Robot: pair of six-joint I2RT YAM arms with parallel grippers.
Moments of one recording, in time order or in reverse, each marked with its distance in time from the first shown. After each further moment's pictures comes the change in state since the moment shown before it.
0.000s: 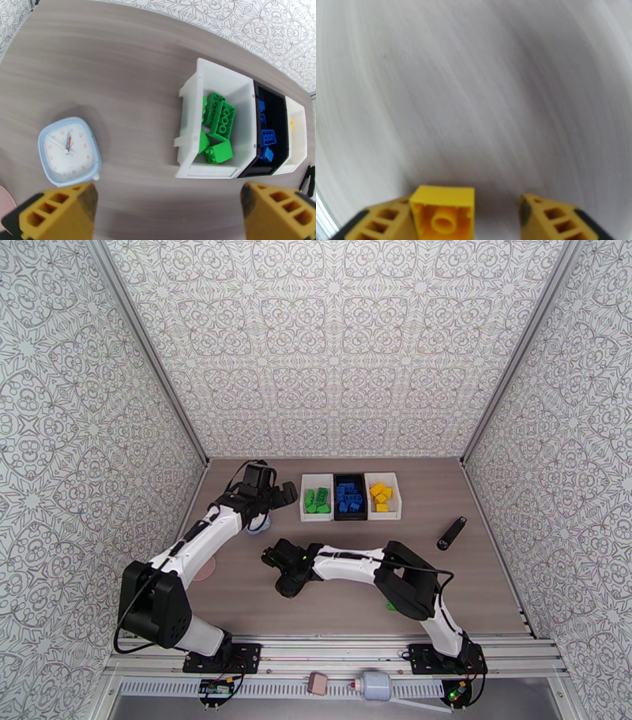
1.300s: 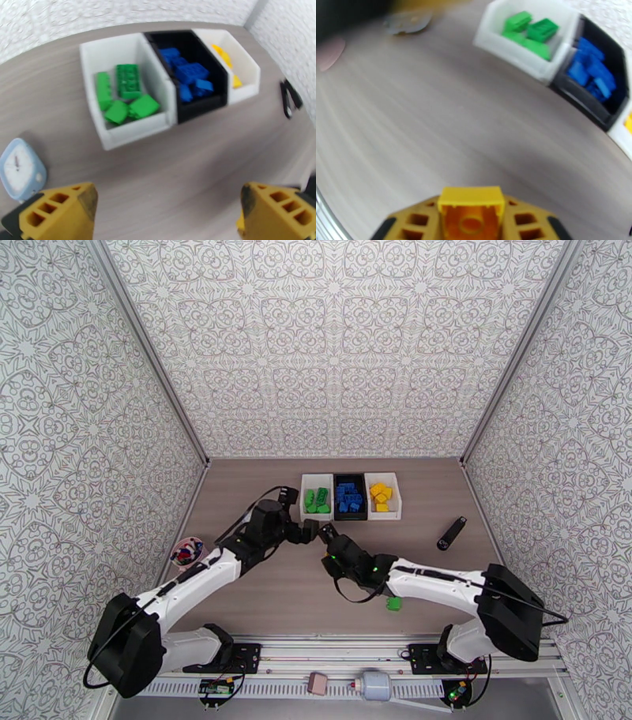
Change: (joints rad) left arm -0.289 -0.270 -0.460 0.430 0.102 0.325; right arm -0.143 -0.701 -0.696 0.383 0.303 0.219
